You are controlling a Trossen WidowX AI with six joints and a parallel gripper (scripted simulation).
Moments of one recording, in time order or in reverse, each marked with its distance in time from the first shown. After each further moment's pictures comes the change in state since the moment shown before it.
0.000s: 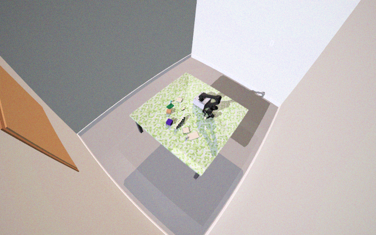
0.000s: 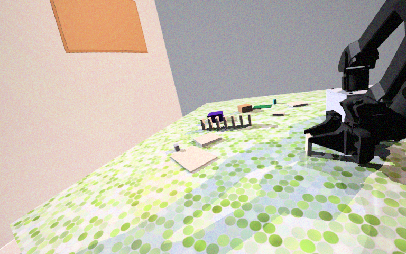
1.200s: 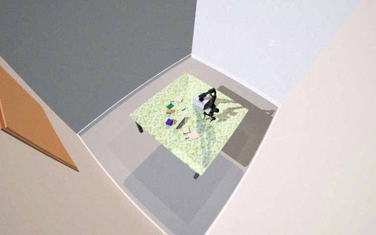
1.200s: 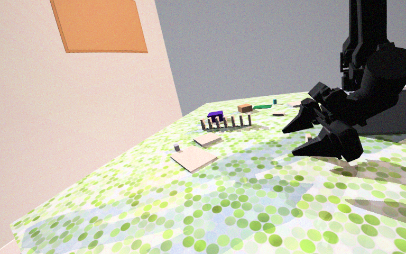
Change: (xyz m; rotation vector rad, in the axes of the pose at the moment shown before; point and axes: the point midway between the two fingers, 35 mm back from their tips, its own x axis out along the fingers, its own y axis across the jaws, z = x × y) arm 0.053 0.052 0.028 -0.136 0.360 0.083
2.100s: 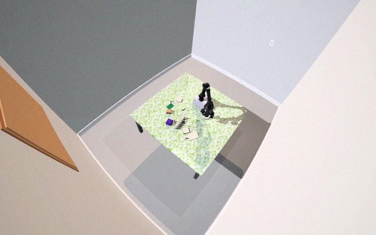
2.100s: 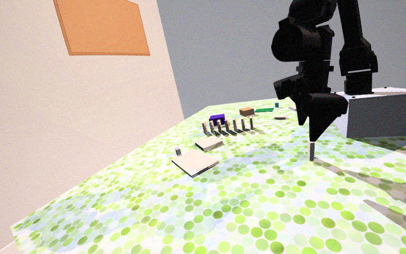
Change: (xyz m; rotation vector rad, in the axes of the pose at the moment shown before) arm -0.029 -0.040 0.021 0.064 1.016 0.009
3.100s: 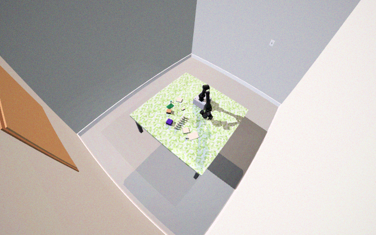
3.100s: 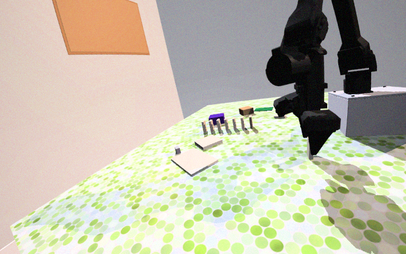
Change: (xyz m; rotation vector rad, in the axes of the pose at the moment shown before) arm 0.039 -0.005 -0.011 0.079 0.107 0.043
